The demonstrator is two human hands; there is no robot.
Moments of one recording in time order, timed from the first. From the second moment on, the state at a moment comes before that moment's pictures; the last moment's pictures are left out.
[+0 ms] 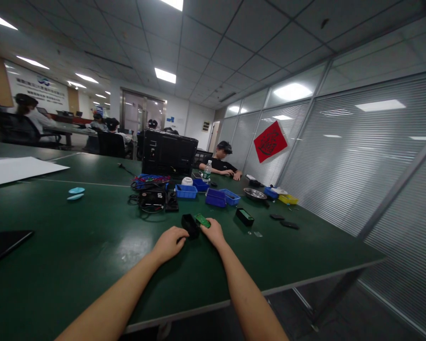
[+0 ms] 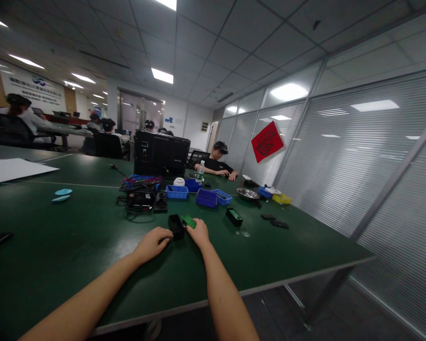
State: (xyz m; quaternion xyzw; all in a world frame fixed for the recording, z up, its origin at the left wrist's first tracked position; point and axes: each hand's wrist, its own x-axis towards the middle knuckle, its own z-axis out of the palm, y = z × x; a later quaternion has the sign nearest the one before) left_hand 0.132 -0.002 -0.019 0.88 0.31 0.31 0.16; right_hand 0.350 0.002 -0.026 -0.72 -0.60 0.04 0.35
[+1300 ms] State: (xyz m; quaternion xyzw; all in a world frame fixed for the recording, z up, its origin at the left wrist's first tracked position) left_hand 0.126 0.018 -0.027 0.78 0.46 0.33 0.27; right_hand 0.338 -0.012 -0.001 -0.47 -0.67 0.29 0.50
